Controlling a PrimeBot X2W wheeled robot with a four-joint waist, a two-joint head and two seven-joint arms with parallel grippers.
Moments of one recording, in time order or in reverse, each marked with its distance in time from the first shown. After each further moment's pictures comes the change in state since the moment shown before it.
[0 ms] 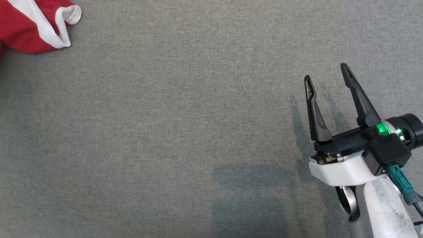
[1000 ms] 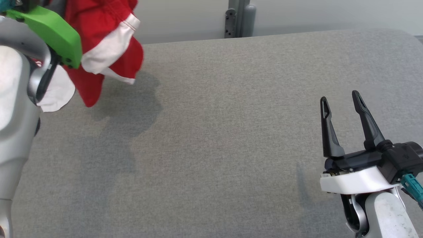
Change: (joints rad) left arm -0.011 0.001 -0.466 -0.534 -0.067 -0.037 -0.046; right arm 0.096 0.000 -0.068 0.068 0.164 0.000 0.000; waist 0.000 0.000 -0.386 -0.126
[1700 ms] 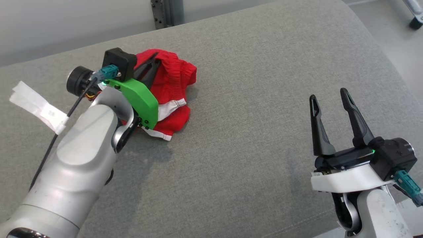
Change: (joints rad) left arm 0.161 -0.193 -0.204 0.130 -0.162 0.000 -0.089; right arm -0.021 0.000 0.052 0.009 0.056 0.000 0.000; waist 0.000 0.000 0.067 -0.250
